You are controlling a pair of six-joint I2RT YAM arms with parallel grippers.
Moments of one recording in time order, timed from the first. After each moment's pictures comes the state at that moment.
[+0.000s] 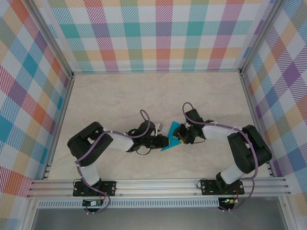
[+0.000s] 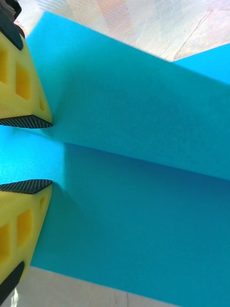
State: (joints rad) left arm -0.82 1.79 0.70 0.38 0.43 -0.89; right arm 0.49 1.56 0.71 -0.27 -0.34 0.99
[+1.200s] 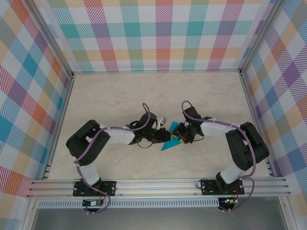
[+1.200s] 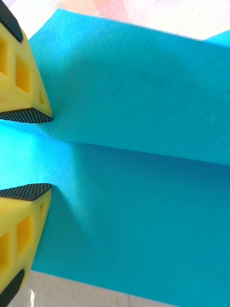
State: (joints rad) left arm -0.78 1.79 0.85 0.22 0.57 -0.87; right arm 0.49 1.60 0.78 -0.36 -0.34 1.02
